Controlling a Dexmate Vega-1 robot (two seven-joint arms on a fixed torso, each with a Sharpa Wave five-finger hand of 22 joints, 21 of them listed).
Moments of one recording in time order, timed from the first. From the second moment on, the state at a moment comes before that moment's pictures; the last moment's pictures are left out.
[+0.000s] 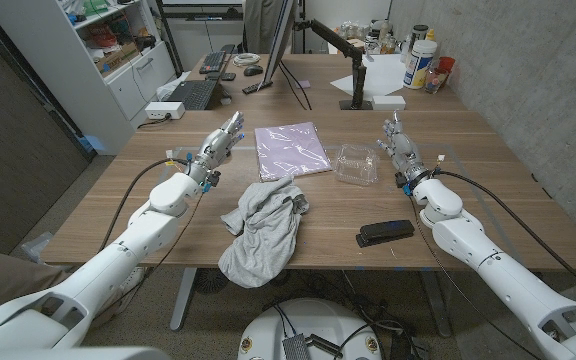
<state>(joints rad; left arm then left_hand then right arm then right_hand) 0.82 0.63 0.41 -1.35 -0.50 -0.37 -0.11 0.47 0.08 -0.18 0.09 0.20 -0.02 -0.09 0.19 0.17 -0.08 -0.02 0.21 0.19 -0.13 0.01 0.18 0.18 -0.04 0.11 0.19 0.17 -0.89 -0.54 -0.37 -1.41 0.60 0.29 -0.04 0.26 0.09 -0.27 0.09 0.28 -0.04 0.02 0.19 0.18 -0.04 0.04 0.19 0.18 -0.12 -0.01 0.19 0.19 0.07 0.06 0.18 0.17</state>
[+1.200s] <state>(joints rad) 0.86 0.68 0.41 -1.42 -0.37 -0.46 -0.06 0.47 0.09 -0.19 0.09 0.20 -0.02 -0.11 0.19 0.17 -0.10 -0.02 0.21 0.19 -0.17 0.01 0.17 0.18 -0.12 0.08 0.18 0.17 -0.90 -0.55 -0.36 -1.43 0.59 0.27 -0.08 0.27 0.09 -0.27 0.09 0.28 -0.04 0.02 0.19 0.18 -0.04 0.04 0.19 0.18 -0.12 -0.01 0.19 0.19 0.07 0.06 0.18 0.17</state>
